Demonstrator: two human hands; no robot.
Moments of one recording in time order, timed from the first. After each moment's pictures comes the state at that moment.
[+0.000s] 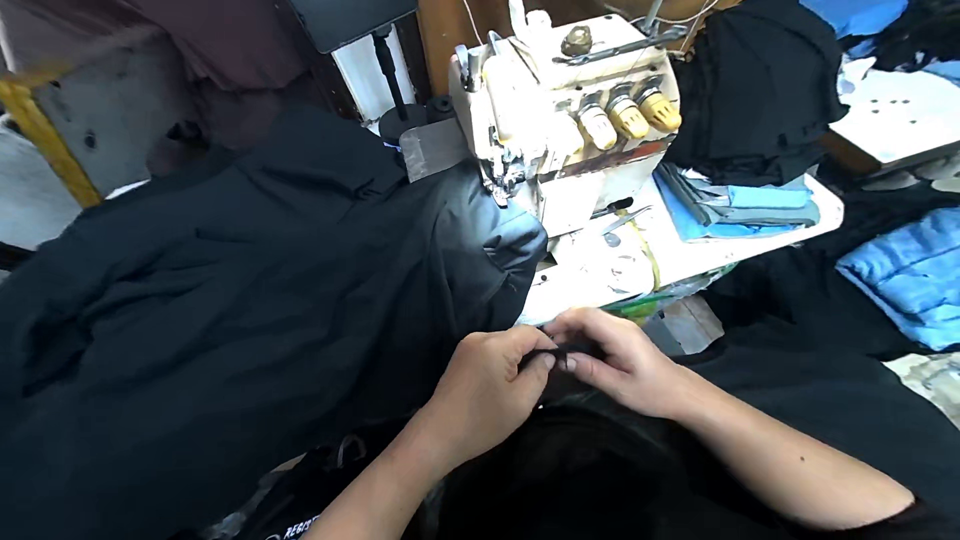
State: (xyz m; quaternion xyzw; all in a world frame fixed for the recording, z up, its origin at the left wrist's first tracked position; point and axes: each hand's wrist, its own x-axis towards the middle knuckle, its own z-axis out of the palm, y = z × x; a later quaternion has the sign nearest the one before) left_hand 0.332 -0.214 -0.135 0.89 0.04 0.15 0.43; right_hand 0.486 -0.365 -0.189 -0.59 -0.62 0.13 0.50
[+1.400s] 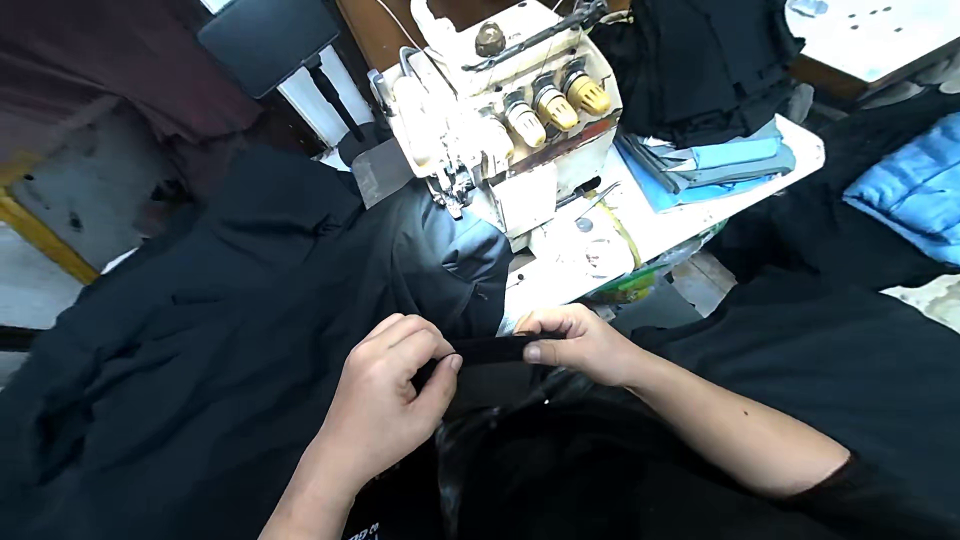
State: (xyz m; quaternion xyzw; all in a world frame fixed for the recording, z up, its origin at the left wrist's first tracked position) left_hand 0.319 -0.161 -0.110 0.95 -0.02 0.20 0.25; right_hand 0.486 -0.349 -0.197 -0.48 -0.43 0.39 0.66
